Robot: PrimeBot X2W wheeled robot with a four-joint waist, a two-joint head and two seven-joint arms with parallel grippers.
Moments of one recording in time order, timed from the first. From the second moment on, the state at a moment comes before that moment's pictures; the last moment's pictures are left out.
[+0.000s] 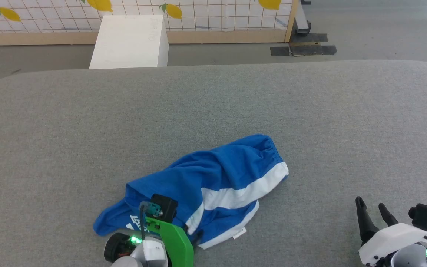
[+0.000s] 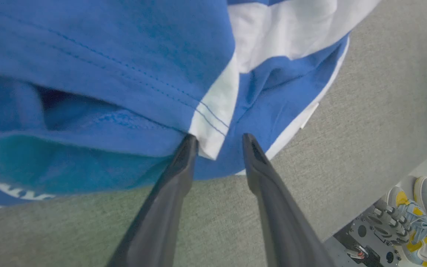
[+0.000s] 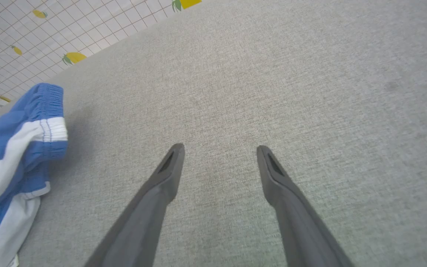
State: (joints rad) left arm -0.11 0.26 -0.52 0.12 -0.54 -0.01 0.48; right arm -0.03 -0.05 -0.19 0.34 0.35 0.13 0.05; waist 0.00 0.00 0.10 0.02
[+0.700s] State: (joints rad) left arm -0.14 0.30 -0.07 0.12 -0.76 0.13 0.24; right arm -0.04 -0.05 -0.16 0.37 0.36 0.13 0.03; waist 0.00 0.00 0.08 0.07
